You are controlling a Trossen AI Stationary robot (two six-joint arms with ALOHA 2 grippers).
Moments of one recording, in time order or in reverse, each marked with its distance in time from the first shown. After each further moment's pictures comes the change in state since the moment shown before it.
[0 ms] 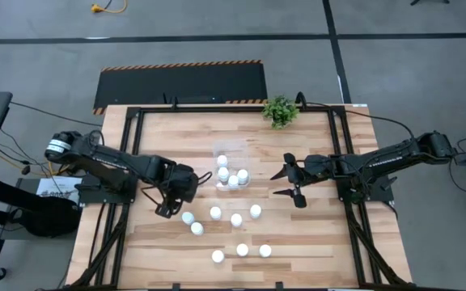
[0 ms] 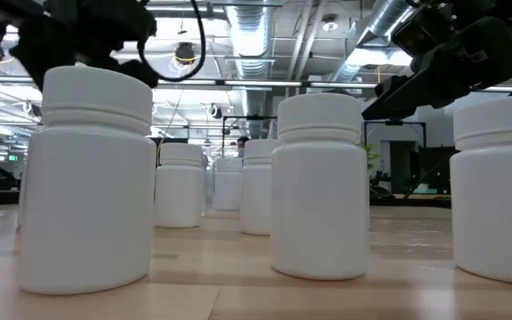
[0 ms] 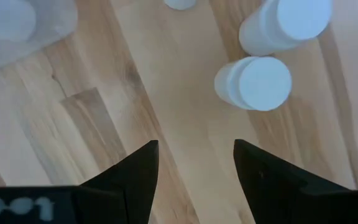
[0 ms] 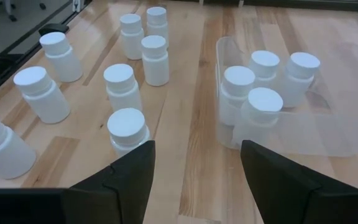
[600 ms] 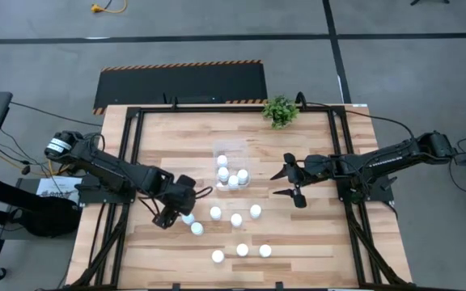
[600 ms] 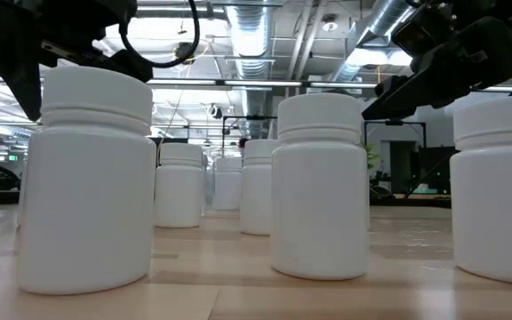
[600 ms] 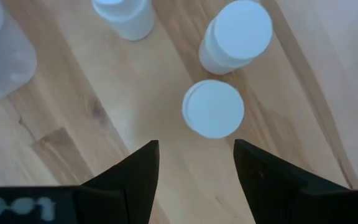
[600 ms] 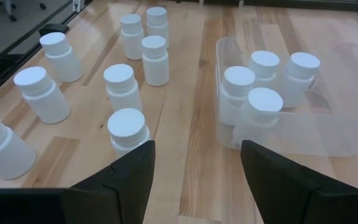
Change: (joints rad) left arm -0.133 0.000 -0.048 0.120 -0.010 0.003; right arm 0.000 0.000 0.000 0.000 0.000 0.000
